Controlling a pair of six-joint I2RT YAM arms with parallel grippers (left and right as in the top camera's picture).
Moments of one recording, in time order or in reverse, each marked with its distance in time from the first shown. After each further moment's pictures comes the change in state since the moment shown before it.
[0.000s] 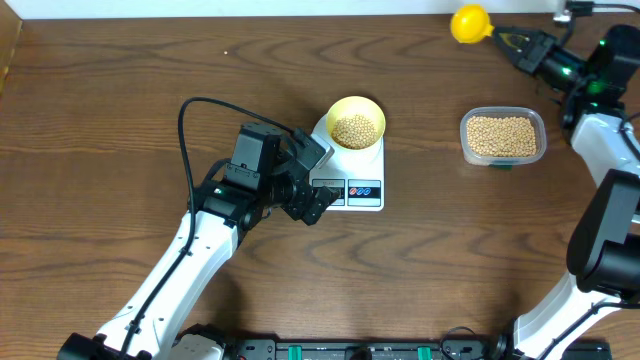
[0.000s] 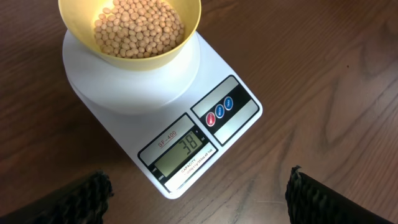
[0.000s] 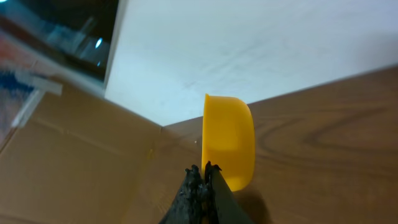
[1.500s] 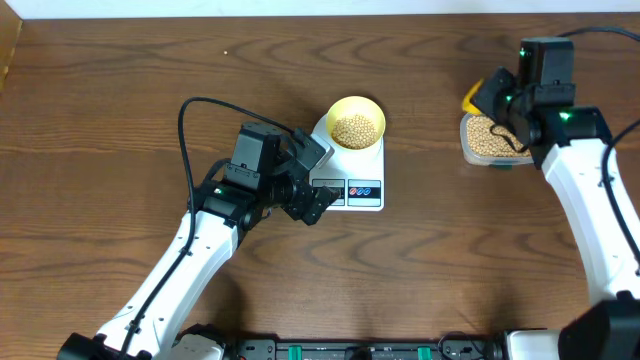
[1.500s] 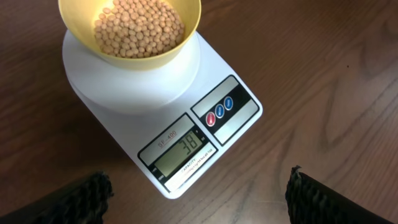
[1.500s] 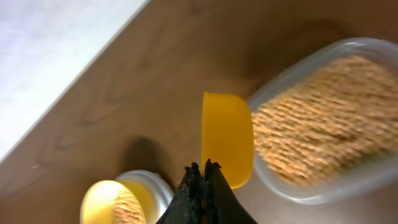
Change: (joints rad) left arm 0.000 0.000 0.000 0.000 0.000 0.000; right arm 0.339 -0.425 0.002 -1.108 1.089 -0.051
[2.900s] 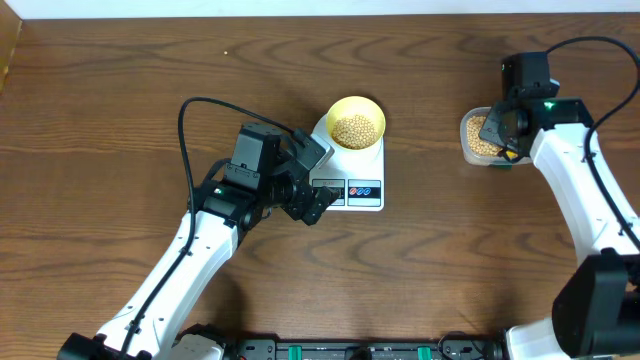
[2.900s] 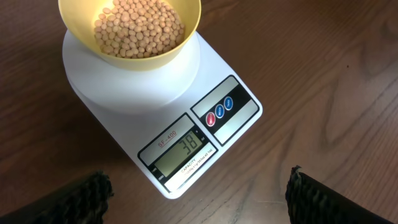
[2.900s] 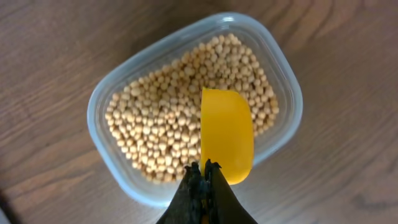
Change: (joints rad) left arm 0.000 0.000 0.000 0.000 0.000 0.000; right arm -0.008 0.132 0.000 -0.177 0.259 -0.222
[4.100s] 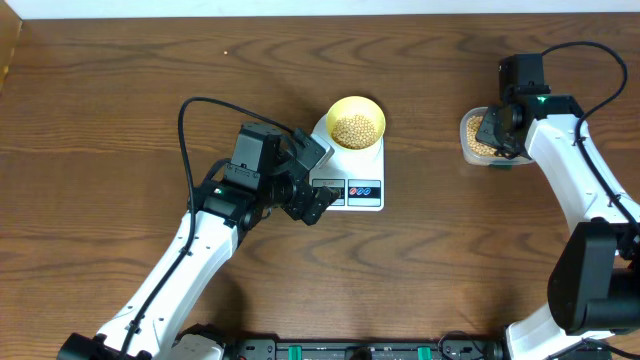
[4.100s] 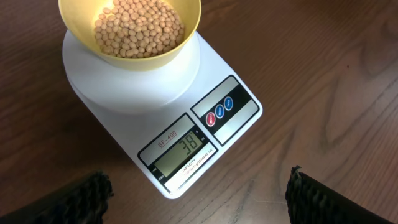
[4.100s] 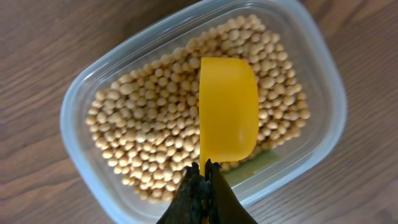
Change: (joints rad) left arm 0.000 0.000 0.000 0.000 0.000 0.000; right arm -0.024 0.098 0.000 0.036 -0.063 -0.027
